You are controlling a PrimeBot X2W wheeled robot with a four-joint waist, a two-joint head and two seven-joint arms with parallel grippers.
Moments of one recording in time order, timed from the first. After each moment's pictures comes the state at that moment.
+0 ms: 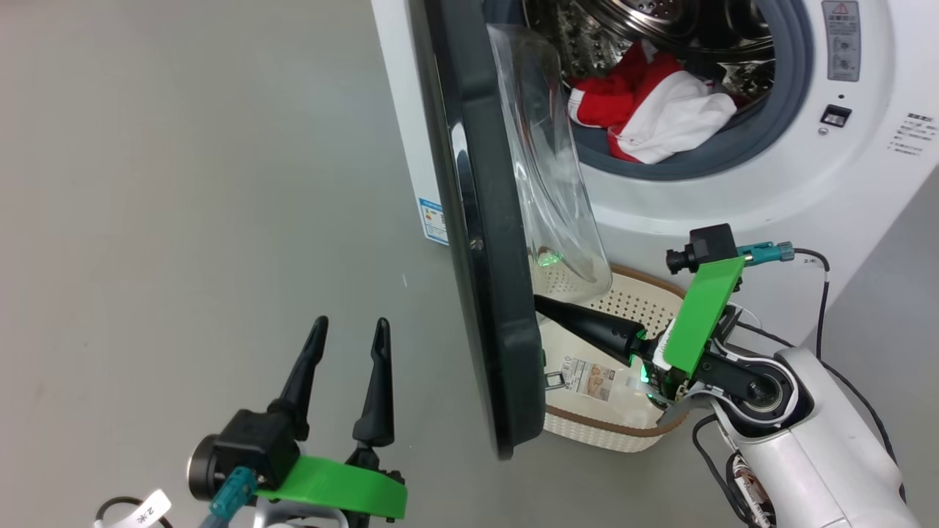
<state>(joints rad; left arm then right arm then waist) -0.20 0.04 -0.31 0.14 -0.34 0.15 -0.25 -0.47 -0.07 0.25 0.39 1.56 0.12 0.72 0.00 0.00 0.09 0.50</state>
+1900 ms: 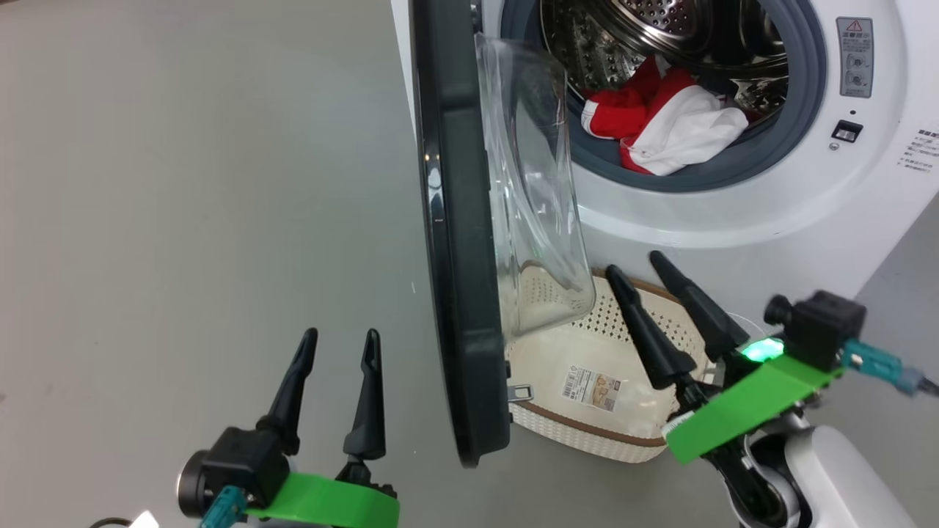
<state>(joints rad) -0.16 0.04 -0.29 0.09 -0.33 0.15 -0.25 -0.24 -0.16 0.29 0.04 0.75 0.12 0.00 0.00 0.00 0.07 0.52</state>
